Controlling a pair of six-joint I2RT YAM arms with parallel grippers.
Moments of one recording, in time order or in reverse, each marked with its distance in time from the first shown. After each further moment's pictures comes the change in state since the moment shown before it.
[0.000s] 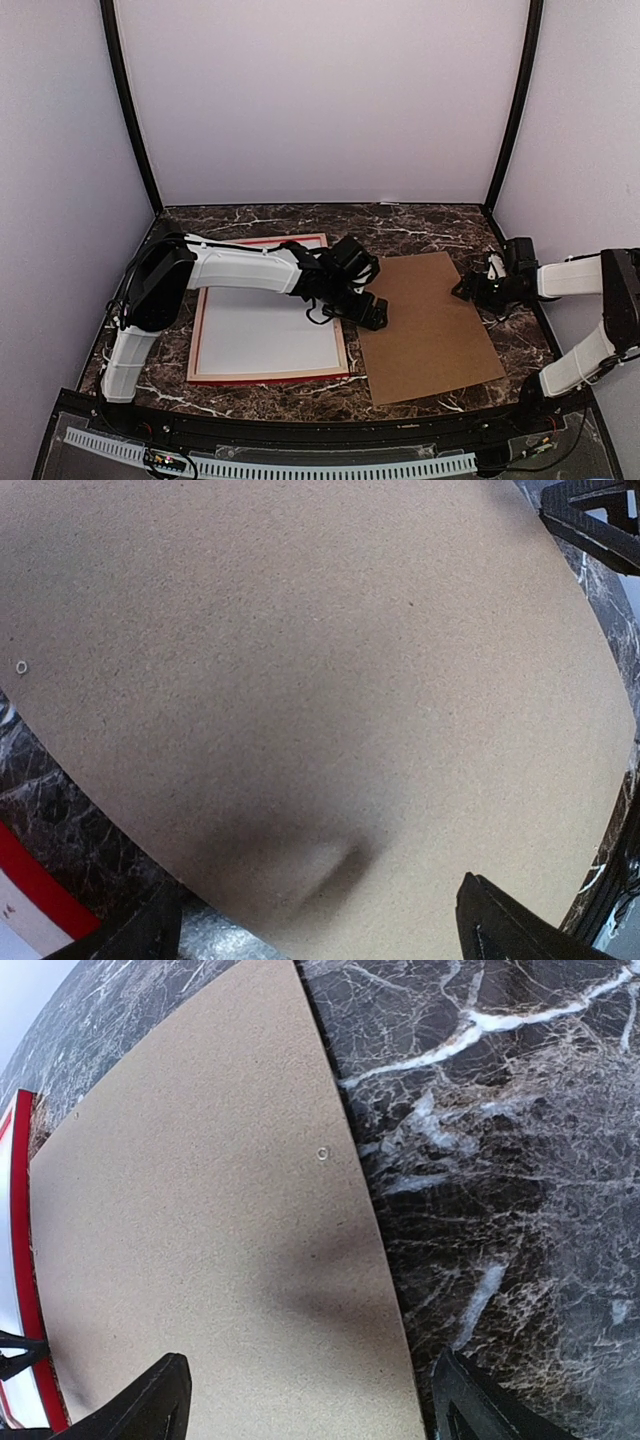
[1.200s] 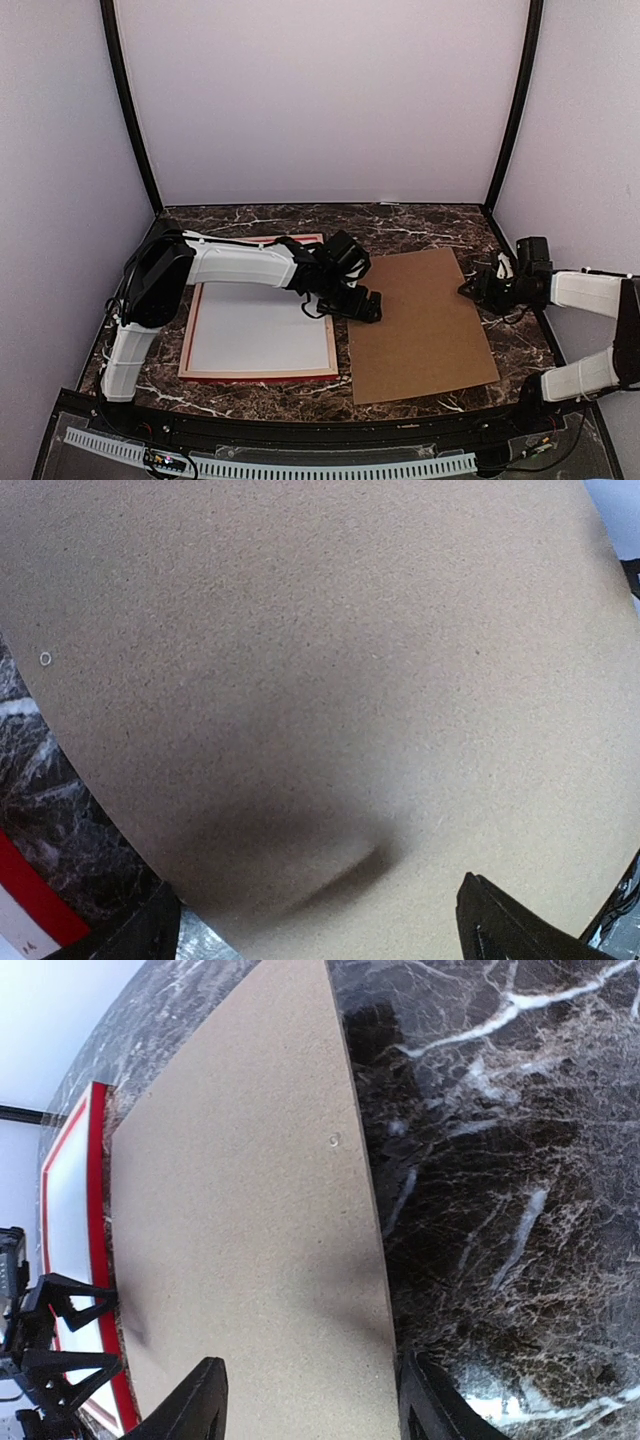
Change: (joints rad) left arm 0.026 0.005 -0.003 -0.005 0.035 -0.042; right arm -0.036 -0.180 -0.031 -0.108 -0.170 0.055
